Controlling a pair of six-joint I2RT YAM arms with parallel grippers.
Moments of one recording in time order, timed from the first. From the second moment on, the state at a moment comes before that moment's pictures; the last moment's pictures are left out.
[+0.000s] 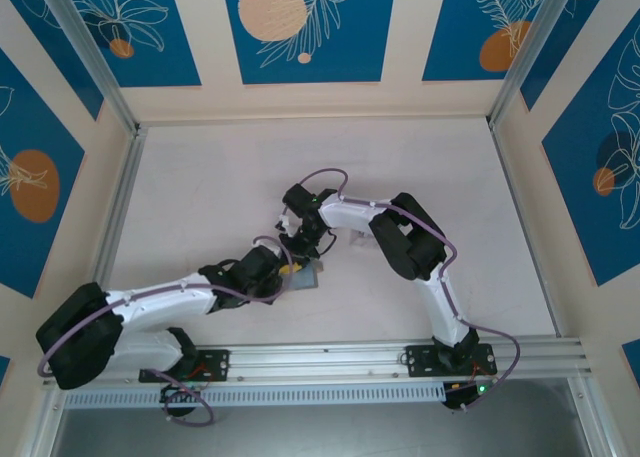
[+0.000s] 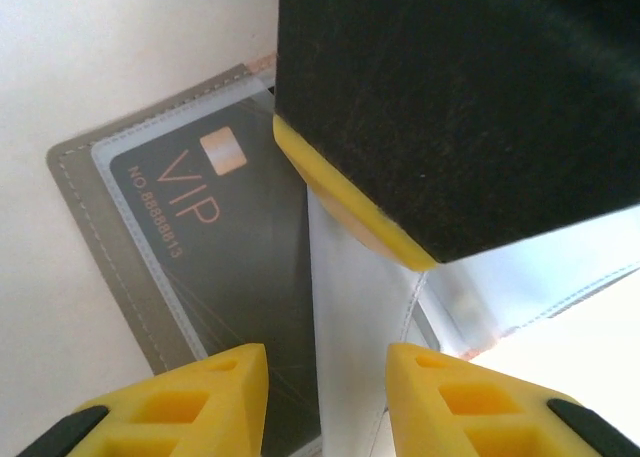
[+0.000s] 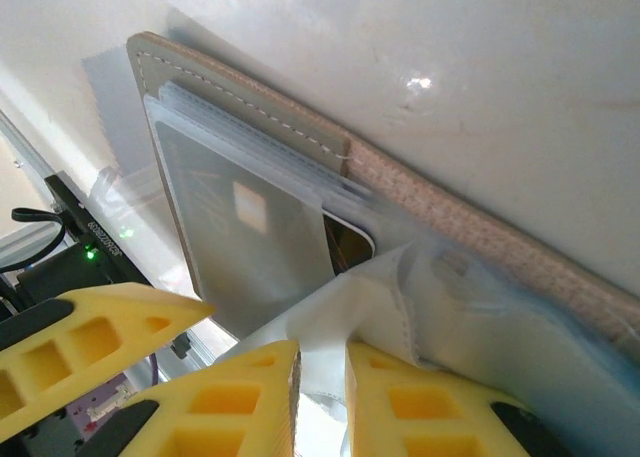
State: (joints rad) left arm -0.88 1.23 0.50 -0.32 -0.18 -0.48; right arm 0.78 2.21 1.54 -0.73 -0.76 0.52
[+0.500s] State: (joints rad) left arm -0.93 1.28 0.49 -0.30 -0.31 -0.54; right arm 0.78 2.17 1.55 -0.77 -0.69 0.51
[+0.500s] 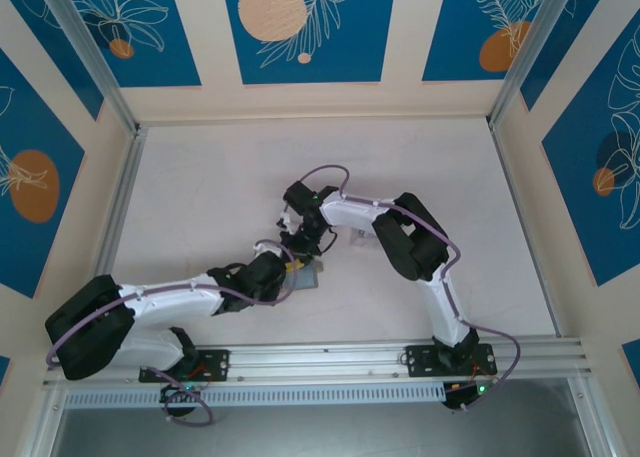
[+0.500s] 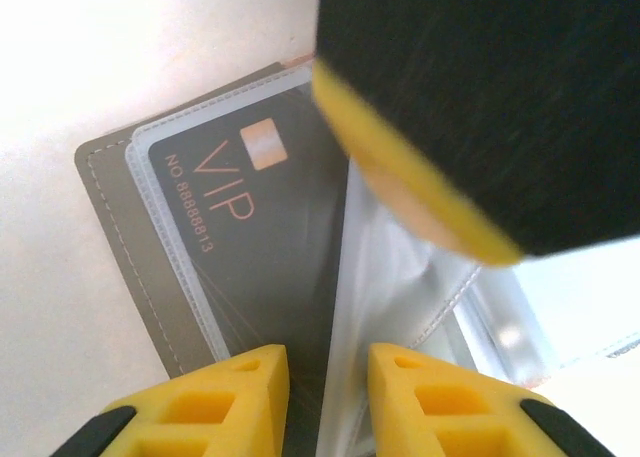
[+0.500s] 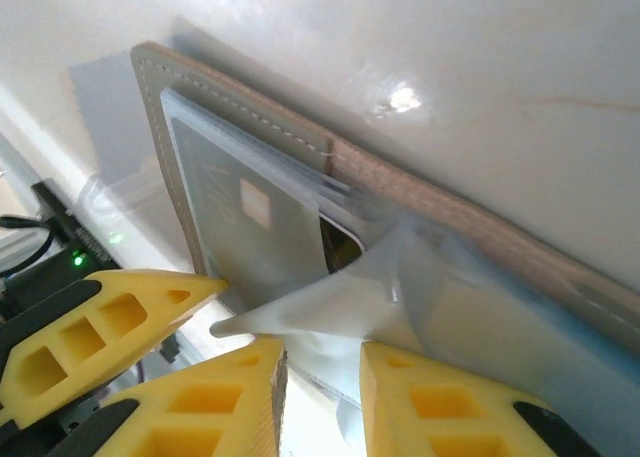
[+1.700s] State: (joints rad) left arm -0.81 1.29 0.61 -0.54 -0.45 -0.67; right arm 0.86 2.03 1.46 -0.86 -0.38 0.52
